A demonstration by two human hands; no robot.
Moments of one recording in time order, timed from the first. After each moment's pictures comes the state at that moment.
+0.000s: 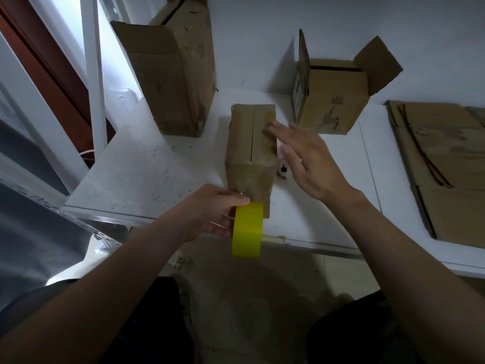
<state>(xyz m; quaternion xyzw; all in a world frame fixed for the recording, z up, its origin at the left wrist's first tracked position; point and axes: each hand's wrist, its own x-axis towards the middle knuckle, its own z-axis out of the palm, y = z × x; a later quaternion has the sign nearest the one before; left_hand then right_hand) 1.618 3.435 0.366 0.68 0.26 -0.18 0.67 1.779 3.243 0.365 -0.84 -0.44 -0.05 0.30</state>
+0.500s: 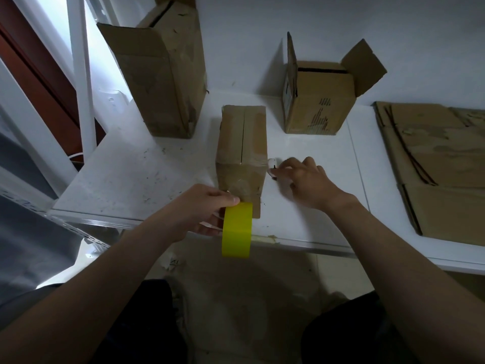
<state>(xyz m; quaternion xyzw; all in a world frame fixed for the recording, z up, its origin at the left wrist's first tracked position) 1.621 3.437 0.363 0.73 0.25 -0.16 0.61 1.794 3.218 0.322 -0.91 -0.40 0.06 0.05</state>
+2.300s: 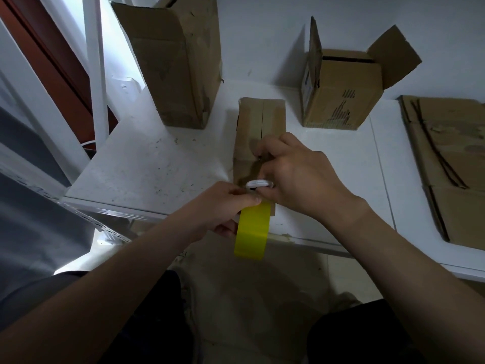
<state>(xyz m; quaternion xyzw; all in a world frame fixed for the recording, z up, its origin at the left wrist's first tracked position) 1.619 3.421 0.366 0.75 0.25 -0.16 0.59 1.720 3.267 0.404 -0.85 -0.52 -0.06 0.09</state>
